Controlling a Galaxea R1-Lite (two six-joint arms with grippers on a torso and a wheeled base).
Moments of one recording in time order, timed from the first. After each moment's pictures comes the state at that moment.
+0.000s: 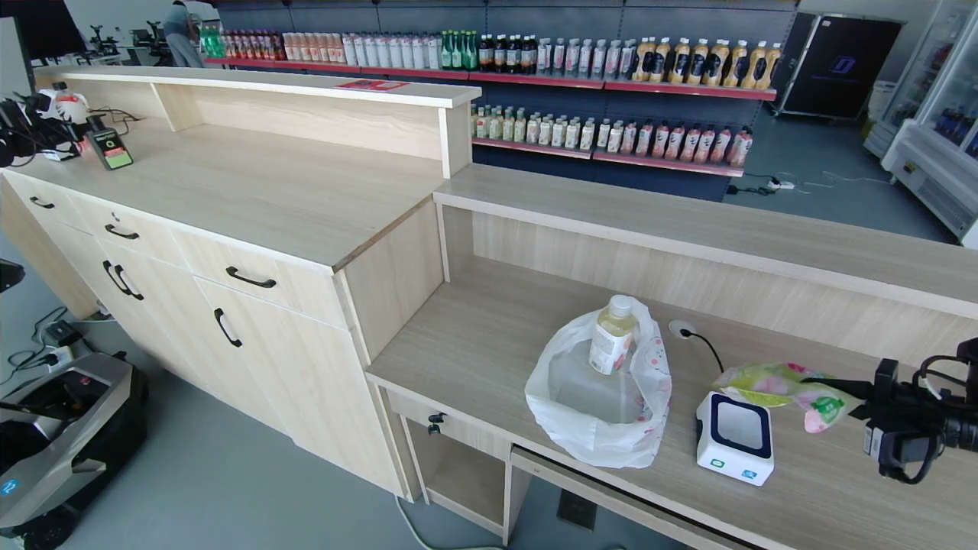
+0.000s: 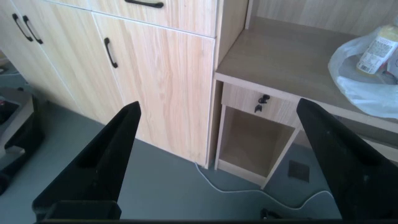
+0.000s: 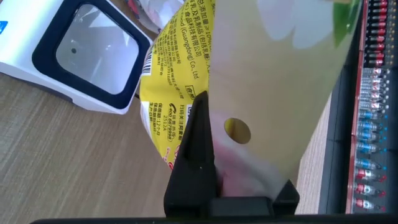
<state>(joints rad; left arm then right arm) 0.00 0.00 0.00 0.00 -0.02 0.00 -0.55 2.12 -0.80 -0.54 1.09 -2.25</state>
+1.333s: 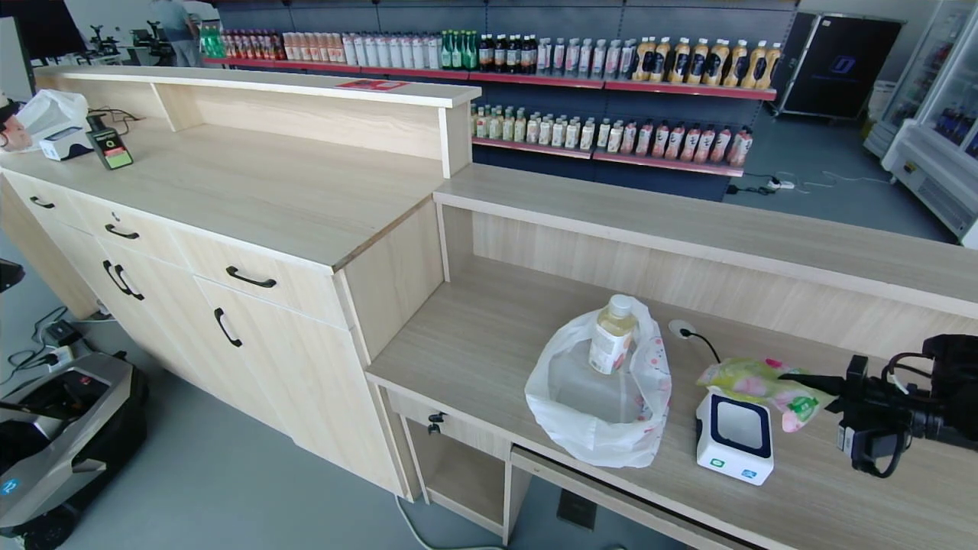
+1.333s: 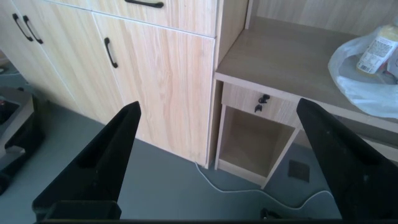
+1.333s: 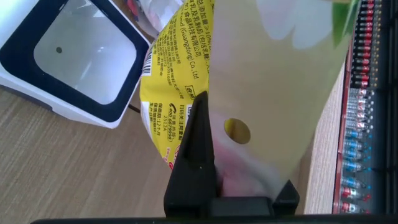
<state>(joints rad) 0.00 0.00 0.00 0.00 -0.02 0.00 -0.50 2.22 -0.89 -0.59 1.09 -2.30</state>
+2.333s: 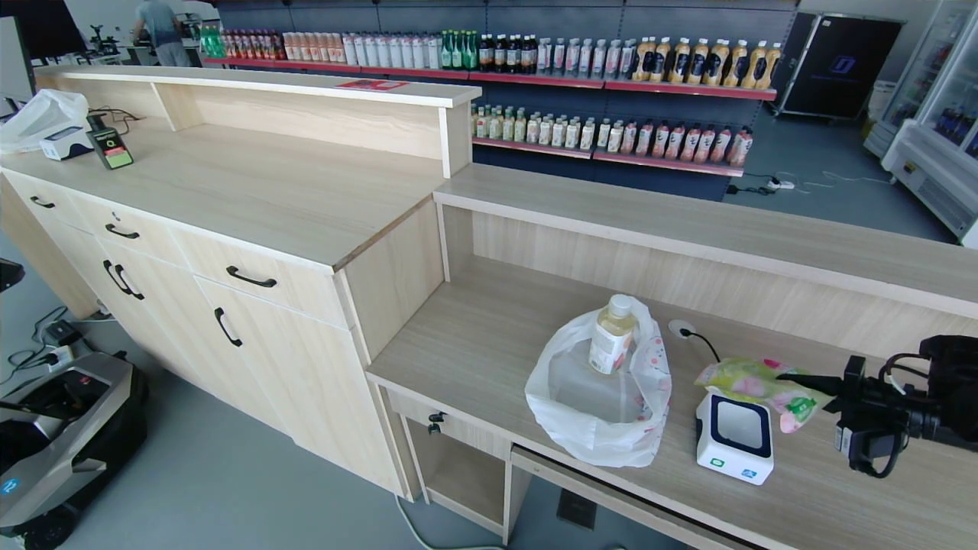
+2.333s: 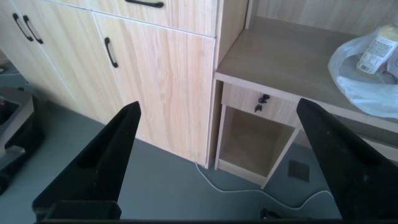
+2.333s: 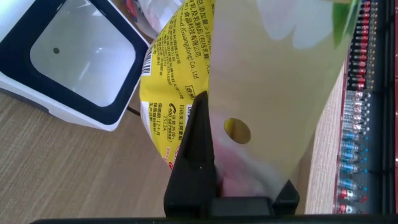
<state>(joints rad) 0.00 0.00 0.00 0.00 -0.02 0.00 -0.50 2.23 -0.89 -0.60 1.10 -2.30</state>
